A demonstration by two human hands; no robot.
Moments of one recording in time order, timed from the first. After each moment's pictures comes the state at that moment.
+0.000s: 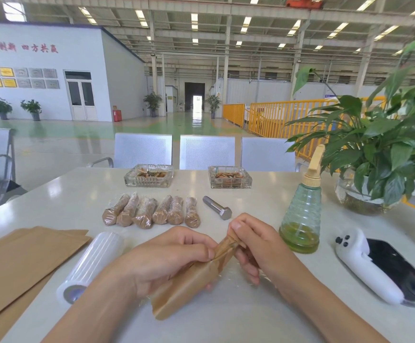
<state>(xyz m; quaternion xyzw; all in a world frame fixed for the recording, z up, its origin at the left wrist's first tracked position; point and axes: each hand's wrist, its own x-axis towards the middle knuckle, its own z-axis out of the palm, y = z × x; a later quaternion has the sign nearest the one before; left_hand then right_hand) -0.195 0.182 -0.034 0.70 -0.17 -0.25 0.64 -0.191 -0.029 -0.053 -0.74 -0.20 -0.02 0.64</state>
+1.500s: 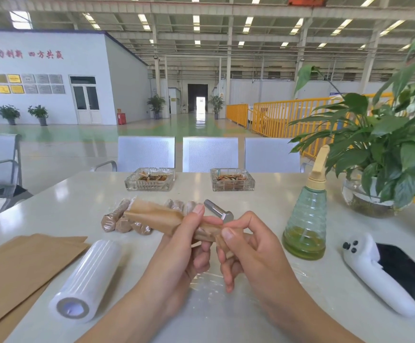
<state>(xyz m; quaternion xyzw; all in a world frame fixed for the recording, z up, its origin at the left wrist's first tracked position) -0.185 0.151 -0.051 0.57 -0.11 -0.02 0.82 -0.202 -0.003 -0.056 -0.61 -0.25 -0.06 0.75</state>
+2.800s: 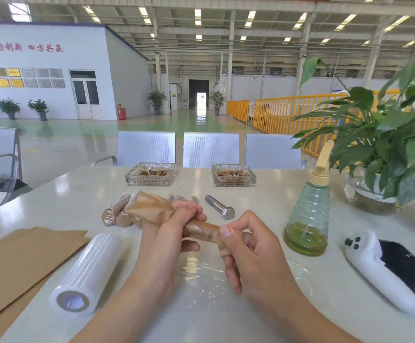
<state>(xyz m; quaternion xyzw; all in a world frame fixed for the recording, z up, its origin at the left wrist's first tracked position) -0.189 0.161 -0.040 0.60 -0.05 0.14 0.79 -0.204 0.003 -0.063 -0.67 -0.21 -0.11 0.70</state>
